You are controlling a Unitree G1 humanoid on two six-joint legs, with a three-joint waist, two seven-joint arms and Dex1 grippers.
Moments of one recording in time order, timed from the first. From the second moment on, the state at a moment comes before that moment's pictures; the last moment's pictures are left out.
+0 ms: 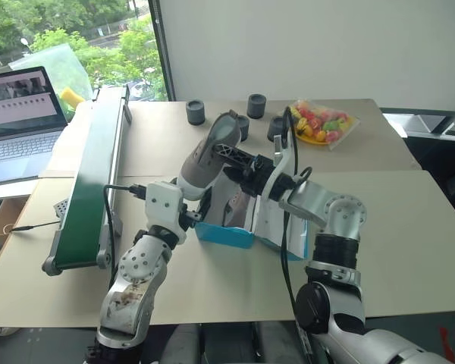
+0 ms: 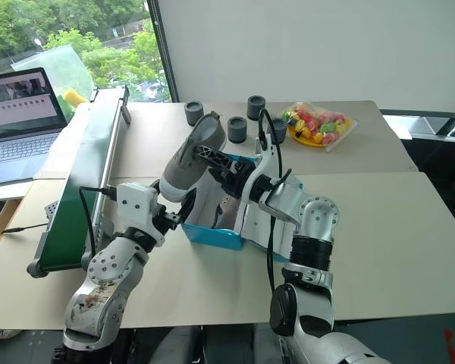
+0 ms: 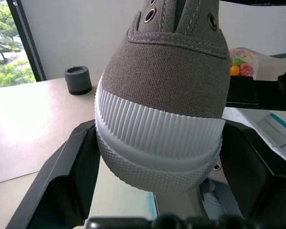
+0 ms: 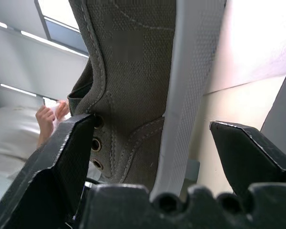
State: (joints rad) left arm -0.08 0.17 -0.09 -0.62 -0.14 0.53 -0.15; right arm -0.78 0.09 -0.46 0.12 1.16 1.22 -0.01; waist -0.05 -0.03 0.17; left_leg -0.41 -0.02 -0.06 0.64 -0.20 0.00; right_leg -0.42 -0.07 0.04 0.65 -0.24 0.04
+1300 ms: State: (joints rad) left arm 0.02 0.30 -0.08 -0.67 -0.16 0.57 -0.23; right arm -1.14 -0.24 -0.26 0.43 1.05 1.15 -0.23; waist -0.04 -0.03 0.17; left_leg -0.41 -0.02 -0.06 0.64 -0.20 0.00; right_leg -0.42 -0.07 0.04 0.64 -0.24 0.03
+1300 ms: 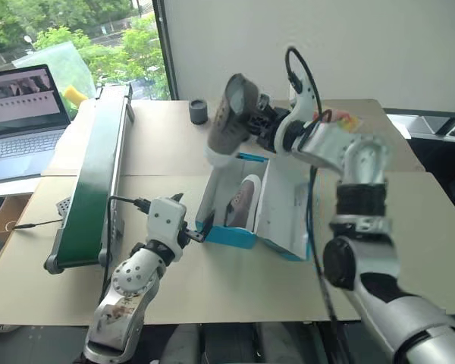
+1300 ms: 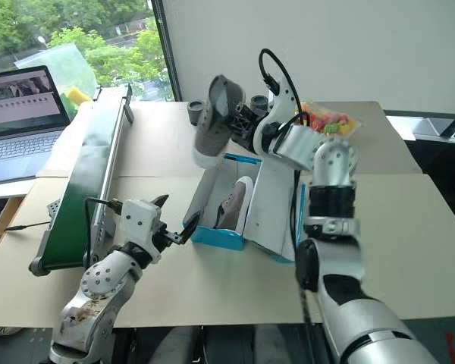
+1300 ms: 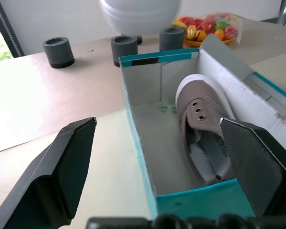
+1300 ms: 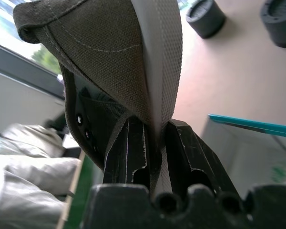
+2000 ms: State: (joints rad) left arm 0.09 0.54 0.05 -0.77 -0.28 0.57 -0.47; right arm -1.35 -0.10 -0.48 0.94 0.75 1.38 -0.47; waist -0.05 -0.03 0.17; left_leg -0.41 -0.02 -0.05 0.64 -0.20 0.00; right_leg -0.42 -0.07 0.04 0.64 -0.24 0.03
